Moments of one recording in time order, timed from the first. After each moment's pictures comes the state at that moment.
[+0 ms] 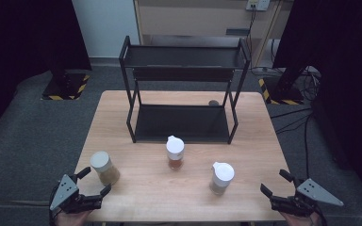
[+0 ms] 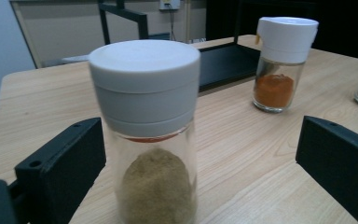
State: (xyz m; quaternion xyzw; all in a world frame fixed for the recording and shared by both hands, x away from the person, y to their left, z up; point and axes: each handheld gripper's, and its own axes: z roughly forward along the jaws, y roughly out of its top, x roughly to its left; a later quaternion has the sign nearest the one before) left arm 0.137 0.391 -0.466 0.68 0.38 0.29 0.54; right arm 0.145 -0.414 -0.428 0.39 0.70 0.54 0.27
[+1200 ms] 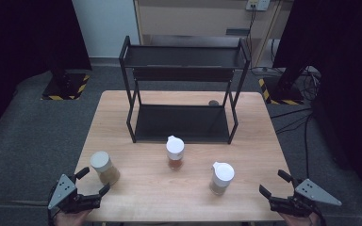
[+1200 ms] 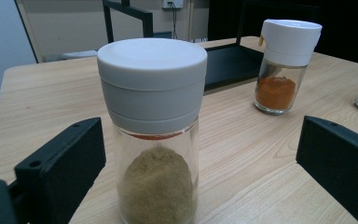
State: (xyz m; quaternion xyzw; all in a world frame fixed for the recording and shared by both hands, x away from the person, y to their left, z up) left arm 0.137 0.392 -0.464 0.68 0.39 0.28 0.55; right arm 0.147 -0.413 -0.428 0.38 0.70 0.54 0.26
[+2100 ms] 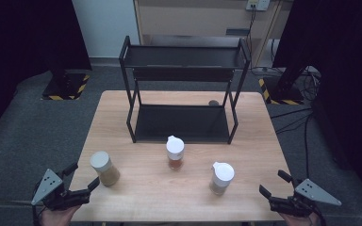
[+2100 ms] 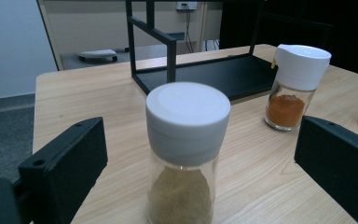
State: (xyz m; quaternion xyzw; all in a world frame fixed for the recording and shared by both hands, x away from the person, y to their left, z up) left arm 0.131 0.402 -0.422 0.67 0.42 0.29 0.54; right arm 0.147 -0.413 -0.428 0.38 0.71 0.53 0.26
